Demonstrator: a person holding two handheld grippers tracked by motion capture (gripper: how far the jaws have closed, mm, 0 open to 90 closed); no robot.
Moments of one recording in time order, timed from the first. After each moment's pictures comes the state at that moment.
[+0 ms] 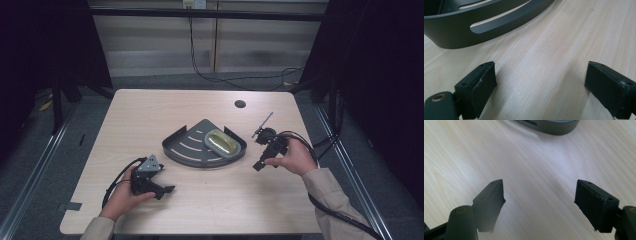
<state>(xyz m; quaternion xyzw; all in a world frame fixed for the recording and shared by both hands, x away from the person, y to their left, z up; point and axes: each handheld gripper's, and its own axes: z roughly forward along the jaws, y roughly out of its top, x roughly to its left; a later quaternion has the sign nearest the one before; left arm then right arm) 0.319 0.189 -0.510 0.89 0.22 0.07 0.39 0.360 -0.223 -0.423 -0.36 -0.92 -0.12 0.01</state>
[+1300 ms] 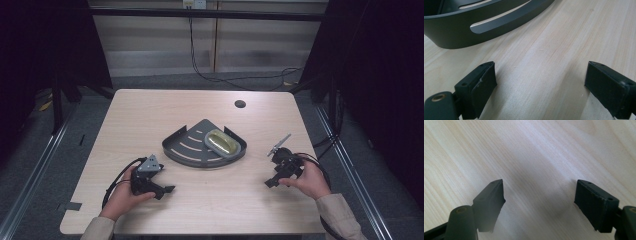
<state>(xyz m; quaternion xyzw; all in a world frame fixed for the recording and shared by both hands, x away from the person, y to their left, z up) 0.319 0.189 -0.510 0.89 0.22 0.07 0.39 0.318 -0.269 -0.470 -0.39 -0.91 -0.15 0.01</state>
